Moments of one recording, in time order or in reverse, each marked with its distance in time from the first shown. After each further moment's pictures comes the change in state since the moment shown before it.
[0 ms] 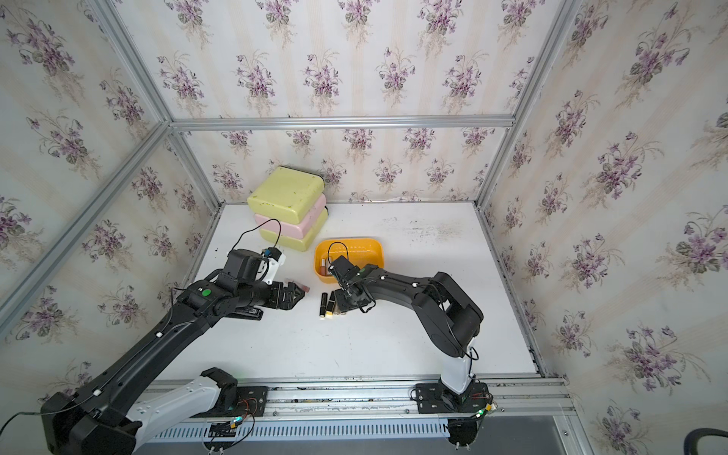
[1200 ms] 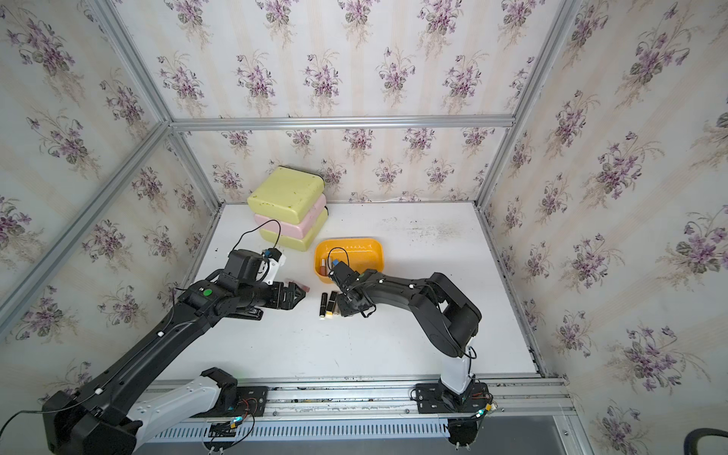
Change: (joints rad) left arm 0.002 0.005 -0.006 0.010 0.019 -0.027; right arm 0.013 0.011 -0.048 0.029 0.050 0.002
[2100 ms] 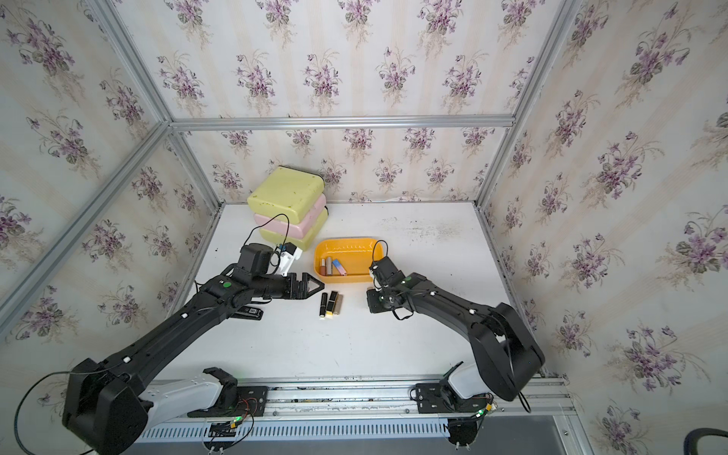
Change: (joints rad) left arm -0.002 0.149 -0.058 0.357 0.335 -0.165; right arm -0.243 -0.446 -0.302 0.056 -0.199 -0.082
